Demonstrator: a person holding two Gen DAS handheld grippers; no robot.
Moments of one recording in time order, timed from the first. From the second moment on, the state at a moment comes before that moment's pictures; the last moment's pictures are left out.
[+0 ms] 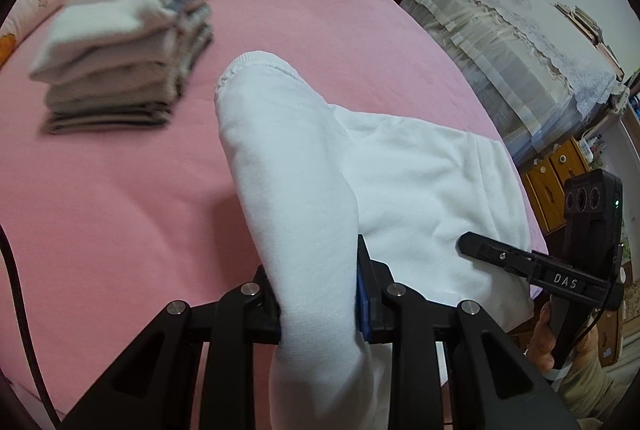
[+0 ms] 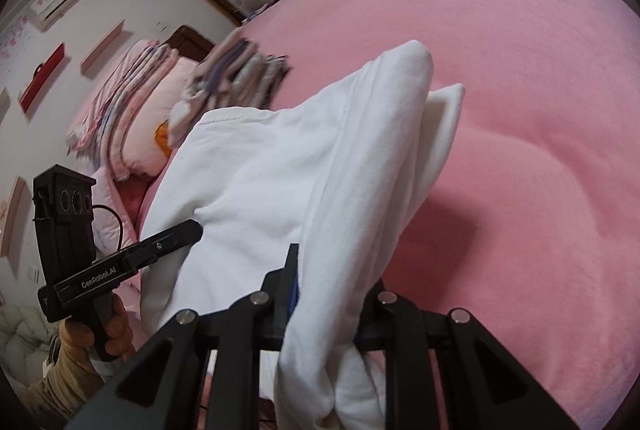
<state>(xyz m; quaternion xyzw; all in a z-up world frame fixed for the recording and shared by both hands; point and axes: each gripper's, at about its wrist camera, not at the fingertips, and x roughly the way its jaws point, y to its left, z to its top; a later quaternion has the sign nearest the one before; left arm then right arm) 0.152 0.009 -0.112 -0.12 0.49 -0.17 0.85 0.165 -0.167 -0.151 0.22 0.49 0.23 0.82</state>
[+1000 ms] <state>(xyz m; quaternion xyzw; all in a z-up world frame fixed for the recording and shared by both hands) 0.482 0.302 -0.067 -0.16 0.47 -0.08 0.86 0.510 0.101 -0.081 0.30 0.44 0.25 0.81</state>
